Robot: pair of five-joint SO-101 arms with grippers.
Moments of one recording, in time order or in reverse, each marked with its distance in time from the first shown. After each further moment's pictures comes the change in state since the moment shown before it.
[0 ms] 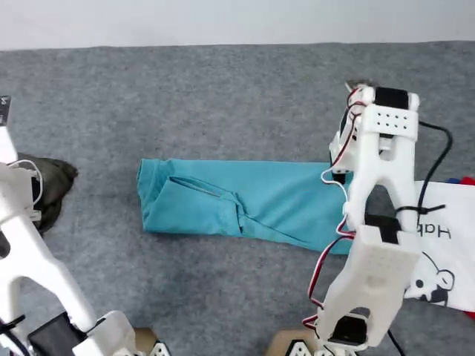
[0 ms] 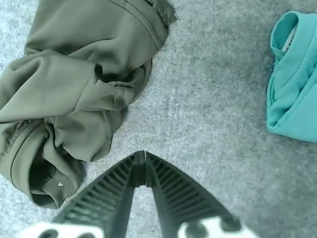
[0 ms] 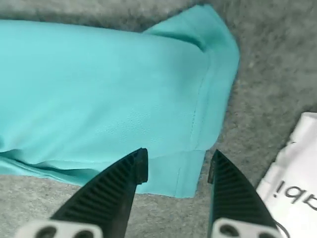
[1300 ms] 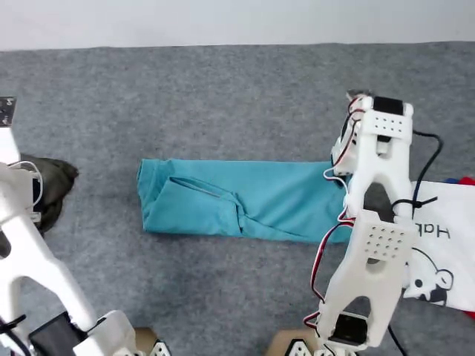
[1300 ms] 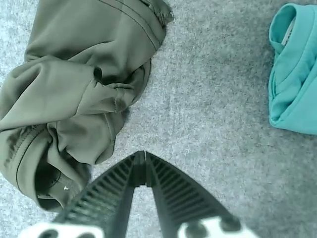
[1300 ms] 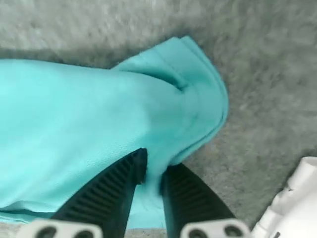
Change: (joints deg) left arm 0.0 0.0 0.0 0.0 -3.1; right arm 2.3 11.9 -9.1 -5.1 1.8
